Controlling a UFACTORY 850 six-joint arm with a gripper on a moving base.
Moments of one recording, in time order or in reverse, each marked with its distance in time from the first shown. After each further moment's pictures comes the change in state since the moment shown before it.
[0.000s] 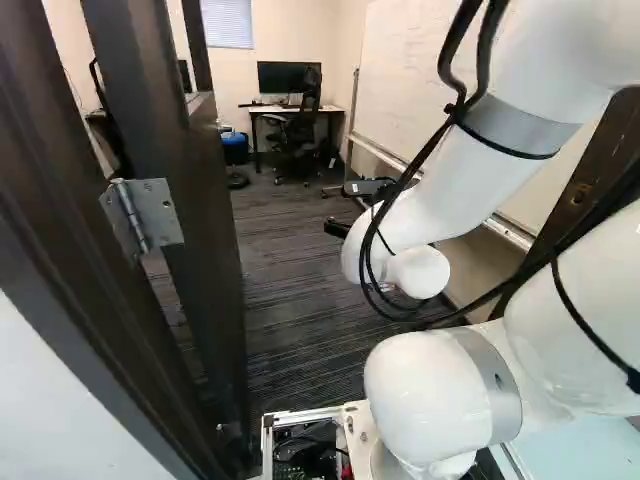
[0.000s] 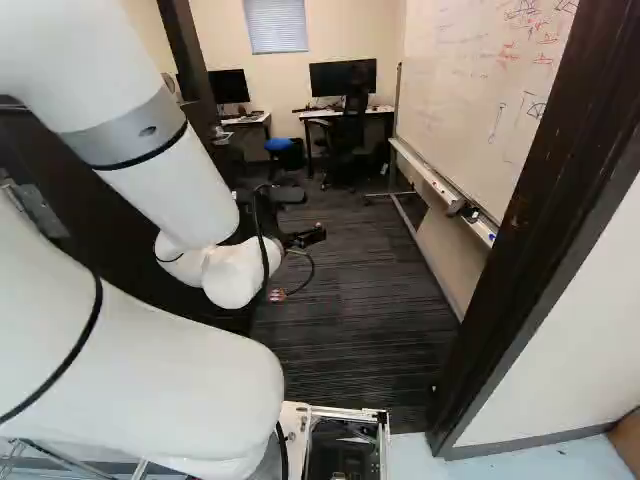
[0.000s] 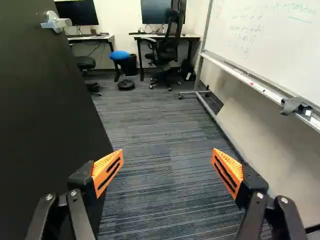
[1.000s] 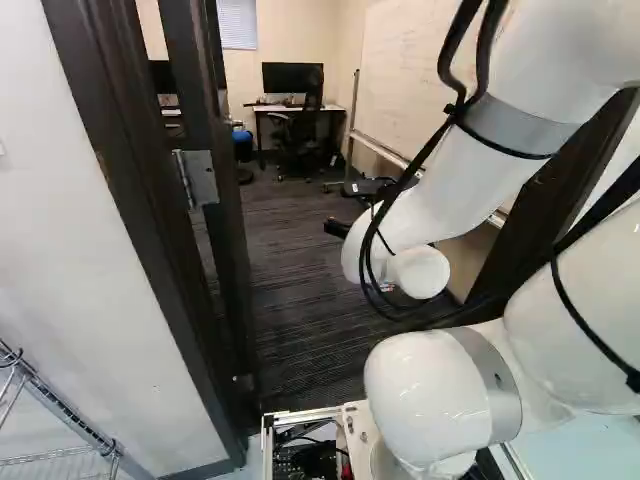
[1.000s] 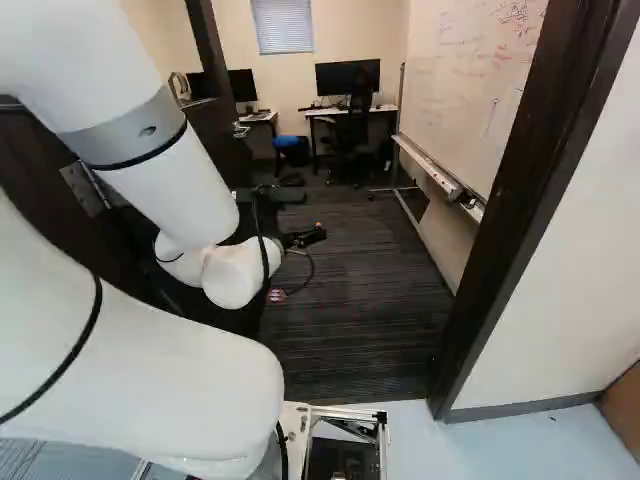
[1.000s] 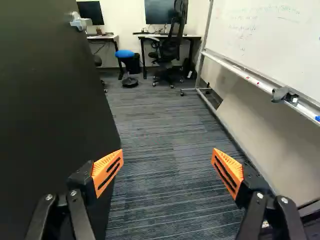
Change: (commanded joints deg) arm 0.0 0.0 0.0 0.0 0.0 0.0
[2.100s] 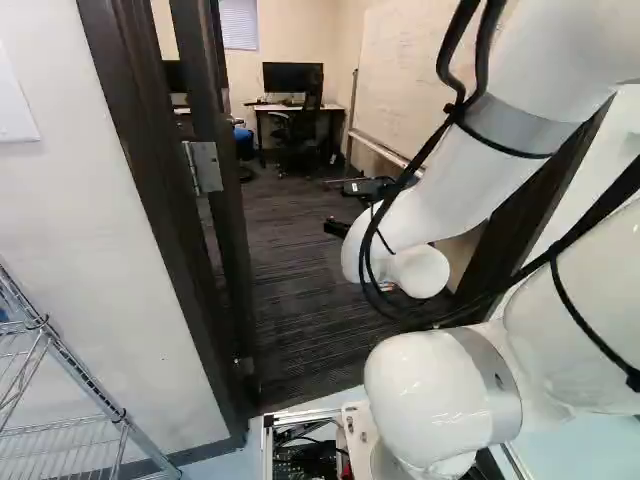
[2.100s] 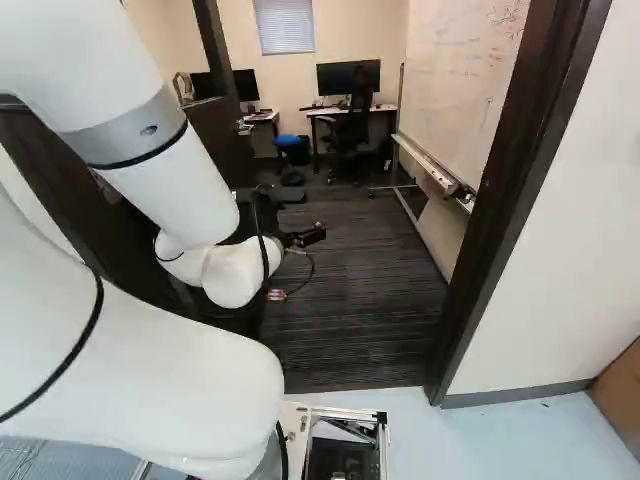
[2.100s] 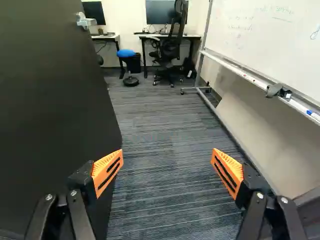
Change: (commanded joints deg) arm 0.0 0.0 0.0 0.0 0.0 0.0
